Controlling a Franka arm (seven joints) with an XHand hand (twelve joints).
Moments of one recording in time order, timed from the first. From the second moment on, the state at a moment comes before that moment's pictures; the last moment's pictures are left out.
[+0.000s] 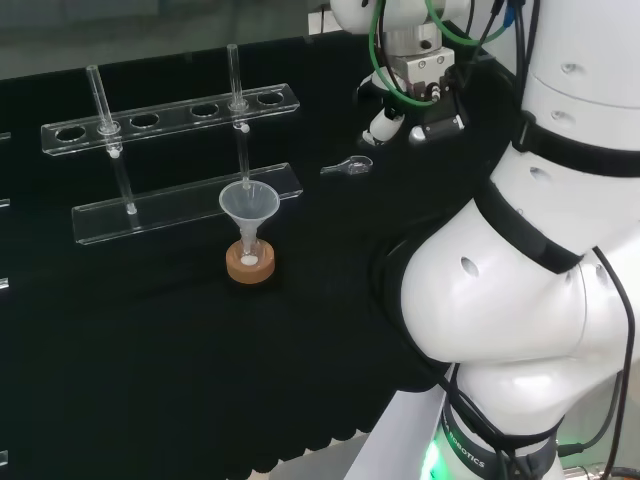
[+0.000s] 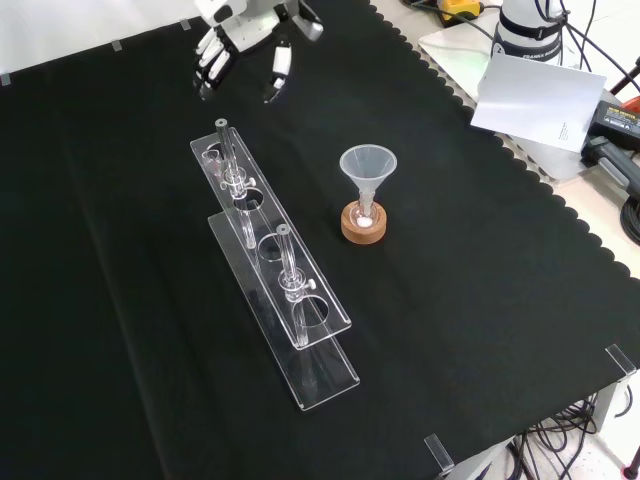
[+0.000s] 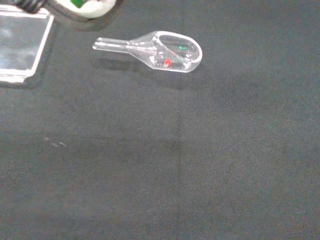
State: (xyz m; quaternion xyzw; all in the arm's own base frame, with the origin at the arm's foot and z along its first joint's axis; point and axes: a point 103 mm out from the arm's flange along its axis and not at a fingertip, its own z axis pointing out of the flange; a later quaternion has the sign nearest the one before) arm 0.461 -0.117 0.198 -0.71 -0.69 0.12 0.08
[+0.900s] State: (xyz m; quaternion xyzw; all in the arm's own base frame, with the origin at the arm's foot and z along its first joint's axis) arm 0.396 -0.060 0.267 -0.71 -0.69 0.10 0.06
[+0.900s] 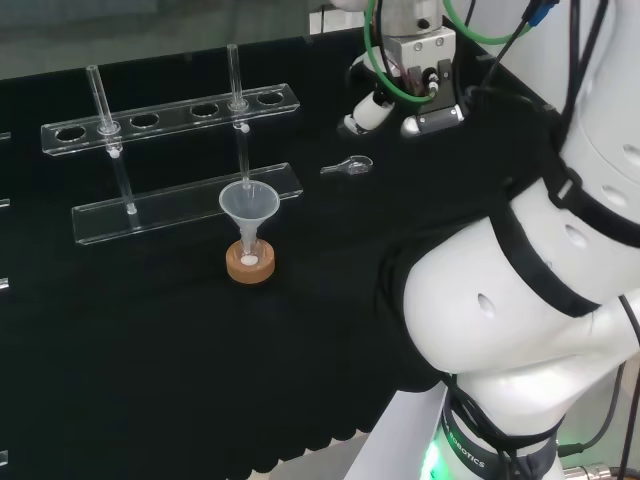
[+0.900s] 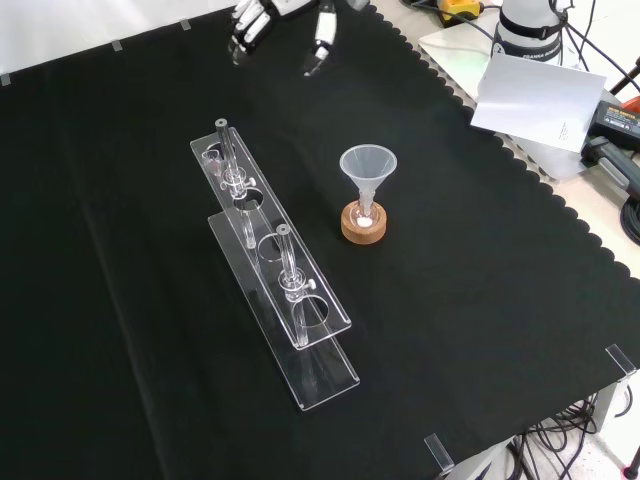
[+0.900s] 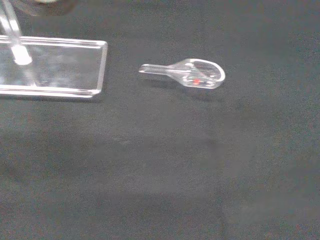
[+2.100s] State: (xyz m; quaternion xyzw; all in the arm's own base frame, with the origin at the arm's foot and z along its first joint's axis) arm 0.331 0.097 0.268 -0.64 -0.74 0.17 0.11
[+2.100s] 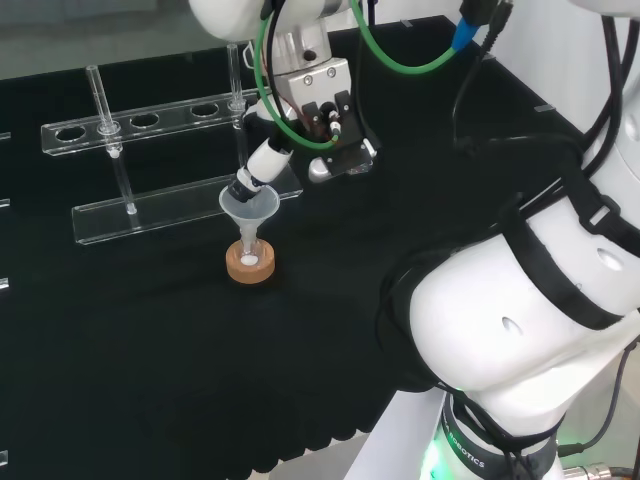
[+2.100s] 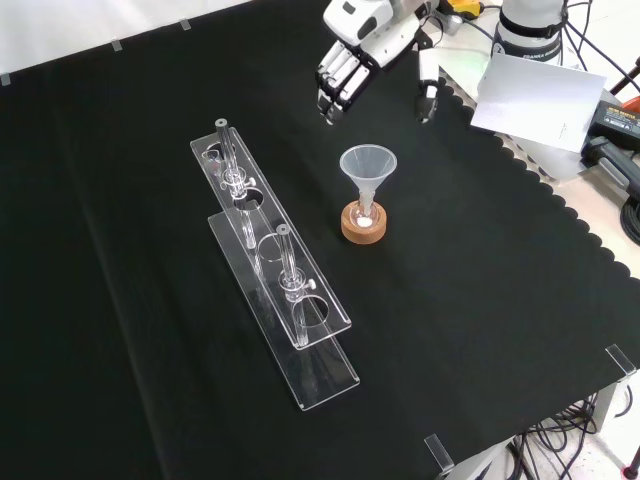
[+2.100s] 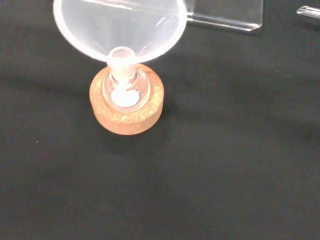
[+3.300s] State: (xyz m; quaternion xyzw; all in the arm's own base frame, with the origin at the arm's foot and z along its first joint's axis) arm 0.358 0.125 0.223 -0.60 -0.76 0.24 0.11
